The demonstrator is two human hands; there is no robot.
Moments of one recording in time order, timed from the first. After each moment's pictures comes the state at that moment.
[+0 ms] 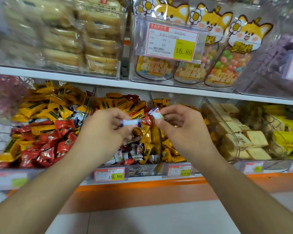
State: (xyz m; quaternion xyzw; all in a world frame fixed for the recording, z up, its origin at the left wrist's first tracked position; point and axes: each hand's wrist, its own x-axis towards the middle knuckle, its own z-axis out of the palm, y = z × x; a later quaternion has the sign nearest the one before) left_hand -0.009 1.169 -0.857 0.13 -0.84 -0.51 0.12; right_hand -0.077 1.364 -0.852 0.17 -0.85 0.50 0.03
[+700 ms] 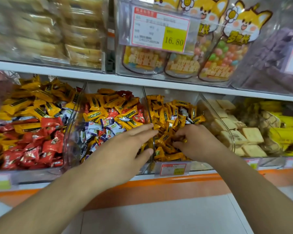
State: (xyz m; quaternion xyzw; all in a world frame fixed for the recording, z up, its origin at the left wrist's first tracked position) left_hand -0.014 1.207 -0.889 -0.12 -0.95 -0.30 0.02; right_hand -0.128 1.433 -0.885 0.19 -0.97 0.09 -0.07
